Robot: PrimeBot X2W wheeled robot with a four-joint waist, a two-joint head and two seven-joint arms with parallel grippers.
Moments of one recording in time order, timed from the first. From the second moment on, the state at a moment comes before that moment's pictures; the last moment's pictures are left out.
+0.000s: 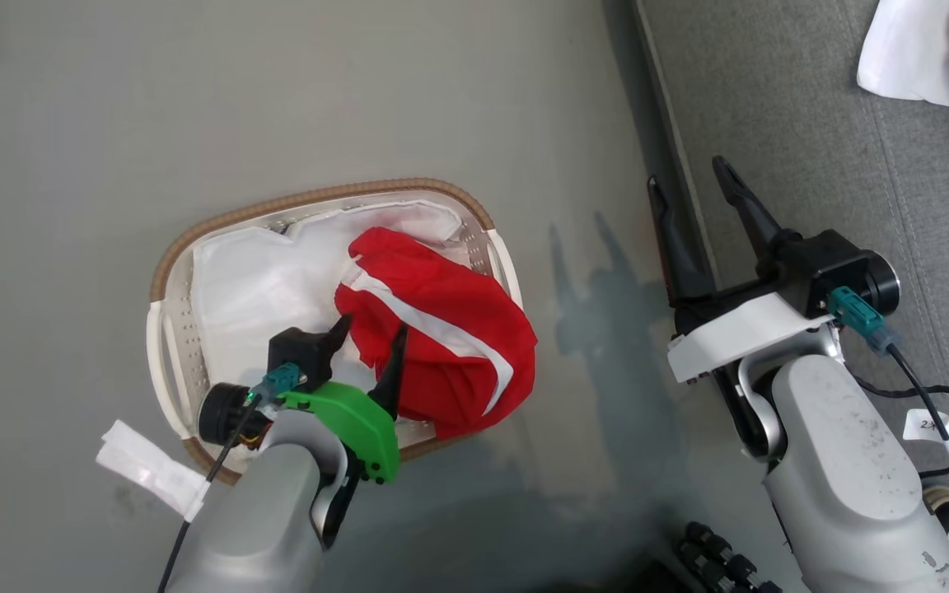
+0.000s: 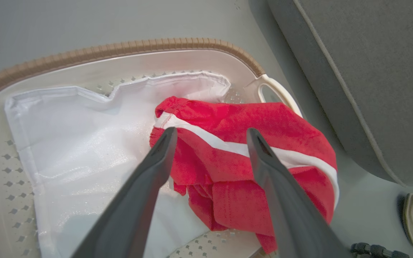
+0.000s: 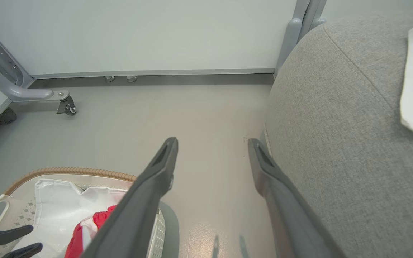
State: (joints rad) left arm -0.56 0.05 -0.52 0.88 -0.44 -0.13 -0.26; right arm -0.48 -0.05 0.17 0.31 0.16 0.13 -0.26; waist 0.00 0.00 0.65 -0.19
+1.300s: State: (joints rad) left arm -0.89 0.05 -0.84 1.17 -0.95 -0.13 -0.13; right arm -0.56 -0.05 0.22 0.27 0.16 0.13 -0.26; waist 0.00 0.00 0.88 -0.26
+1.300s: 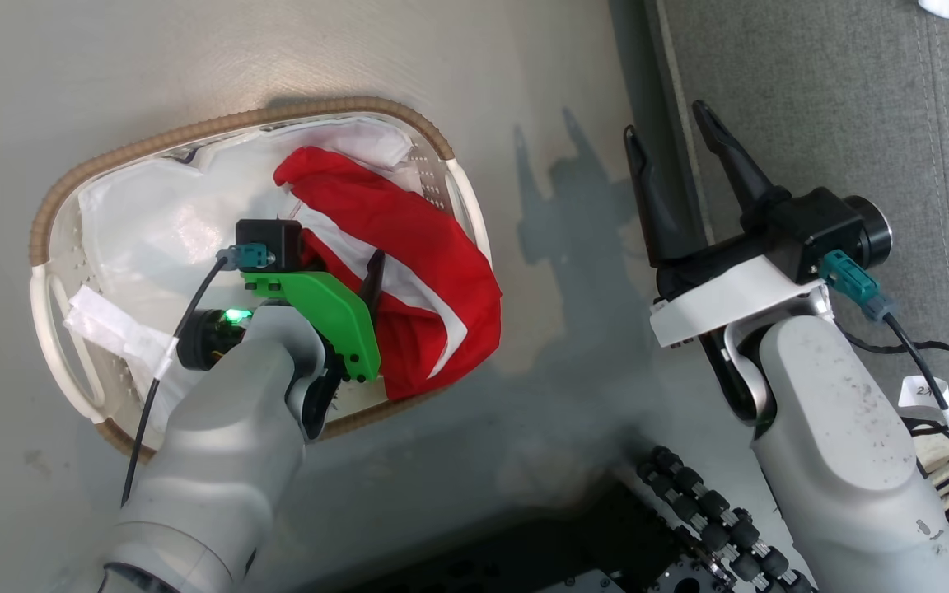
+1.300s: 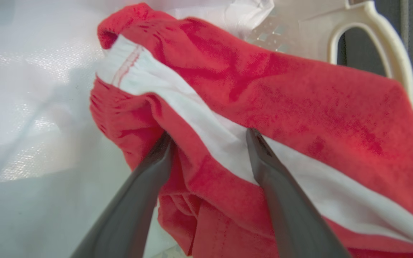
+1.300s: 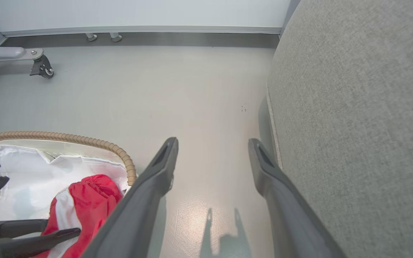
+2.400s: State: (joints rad) left arm -0.70 0.12 -0.99 1.10 -1.05 -0.13 -0.26; right arm -0.50 -0.05 0.28 0.35 0.19 0.13 -0.26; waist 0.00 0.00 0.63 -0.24
